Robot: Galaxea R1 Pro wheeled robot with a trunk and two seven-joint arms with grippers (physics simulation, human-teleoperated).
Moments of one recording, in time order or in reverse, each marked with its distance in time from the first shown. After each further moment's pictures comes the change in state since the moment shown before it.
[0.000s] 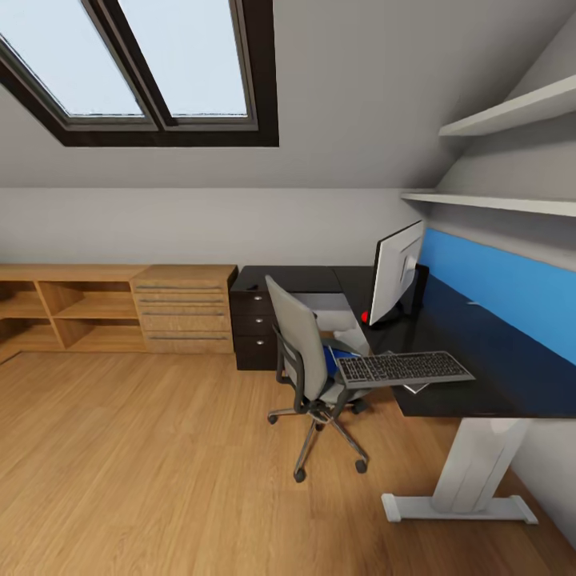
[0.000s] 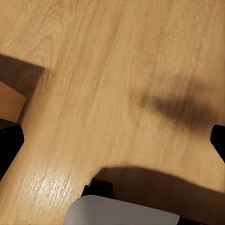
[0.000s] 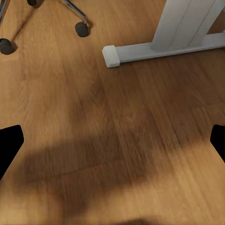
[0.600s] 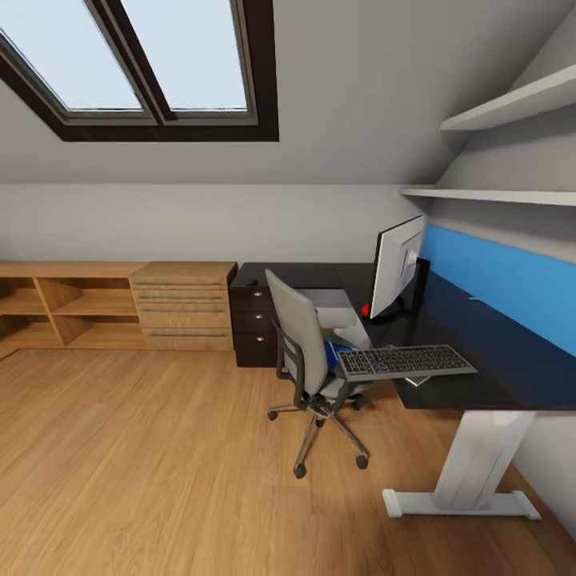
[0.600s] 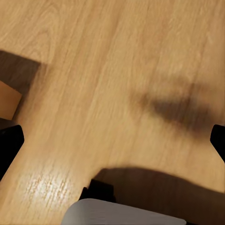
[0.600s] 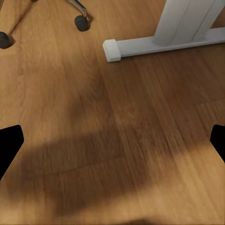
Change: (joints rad) left arm 0.000 -0.001 0.000 0.000 0.000 0.001 0.000; right arm 0.000 0.001 0.001 0.000 0.000 0.000 0.000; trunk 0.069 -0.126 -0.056
